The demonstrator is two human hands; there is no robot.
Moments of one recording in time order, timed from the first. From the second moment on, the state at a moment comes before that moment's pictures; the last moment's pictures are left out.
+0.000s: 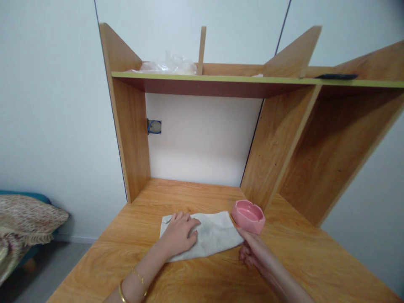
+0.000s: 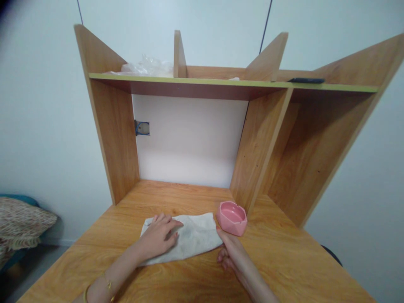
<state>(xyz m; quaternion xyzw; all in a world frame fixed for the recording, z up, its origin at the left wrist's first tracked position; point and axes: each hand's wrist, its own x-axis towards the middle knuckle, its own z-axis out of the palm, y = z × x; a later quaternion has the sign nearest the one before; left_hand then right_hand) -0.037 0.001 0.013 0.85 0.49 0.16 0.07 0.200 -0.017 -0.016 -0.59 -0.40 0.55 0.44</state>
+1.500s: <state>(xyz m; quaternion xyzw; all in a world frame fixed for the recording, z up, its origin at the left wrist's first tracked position) -0.081 0.011 0.042 0.74 0.65 0.06 0.16 0.172 0.005 0.041 -0.63 -0.64 0.18 0.39</state>
